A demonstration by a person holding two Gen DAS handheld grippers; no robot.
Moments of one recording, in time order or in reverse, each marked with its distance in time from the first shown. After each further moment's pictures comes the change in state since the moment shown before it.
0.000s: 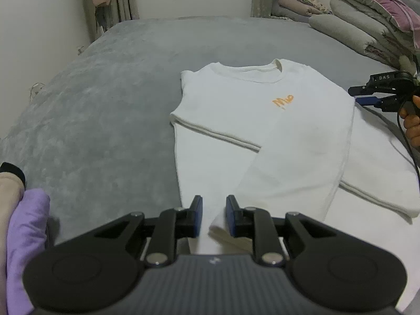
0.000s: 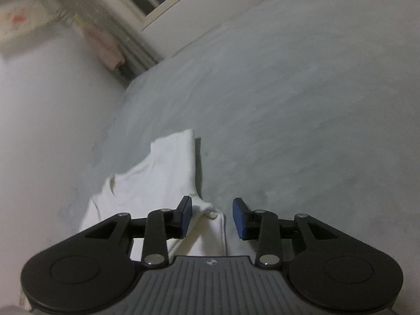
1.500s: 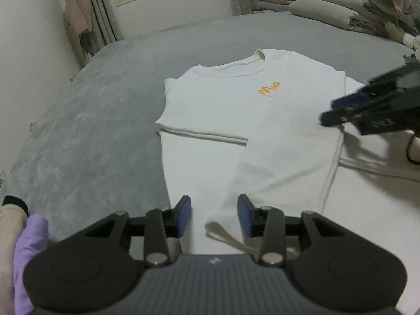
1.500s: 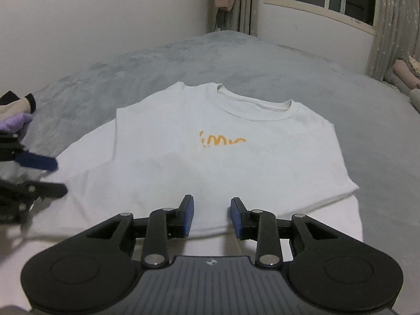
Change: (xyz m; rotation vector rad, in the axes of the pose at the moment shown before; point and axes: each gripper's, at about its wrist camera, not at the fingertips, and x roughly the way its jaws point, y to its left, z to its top) left arm 0.010 -0.023 -0.009 0.166 -0.029 0.048; right arm -0.032 0.148 -0.129 -0.743 0.084 -0.076
